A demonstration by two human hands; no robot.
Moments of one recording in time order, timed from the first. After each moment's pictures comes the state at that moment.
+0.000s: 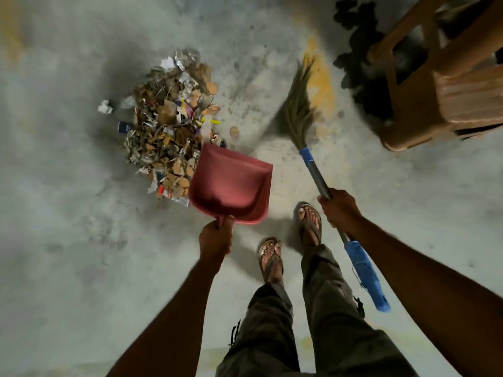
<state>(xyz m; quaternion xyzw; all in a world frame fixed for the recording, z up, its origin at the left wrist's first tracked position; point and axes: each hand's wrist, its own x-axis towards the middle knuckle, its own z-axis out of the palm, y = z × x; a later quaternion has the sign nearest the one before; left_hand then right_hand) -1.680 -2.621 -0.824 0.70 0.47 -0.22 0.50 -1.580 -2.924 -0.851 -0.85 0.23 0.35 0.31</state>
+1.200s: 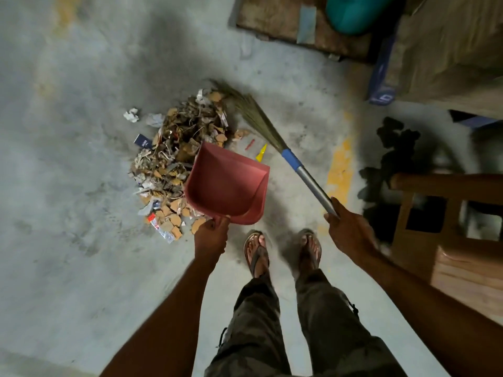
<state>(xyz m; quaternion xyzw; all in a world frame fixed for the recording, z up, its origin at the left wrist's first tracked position) -1.383 -2.583 -0.812 0.59 0.59 -0.11 0.53 -1.214 -2.866 -0.804 -0.93 -0.06 0.35 0.10</state>
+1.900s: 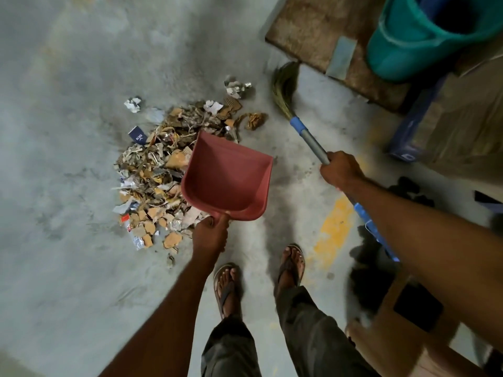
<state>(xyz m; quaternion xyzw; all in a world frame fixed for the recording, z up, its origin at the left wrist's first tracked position) -1.236 -2.596 -0.883 0.52 0.66 -0.02 0.54 -0.911 -2.730 -0.920 -0.92 -0.17 0.33 0.09</state>
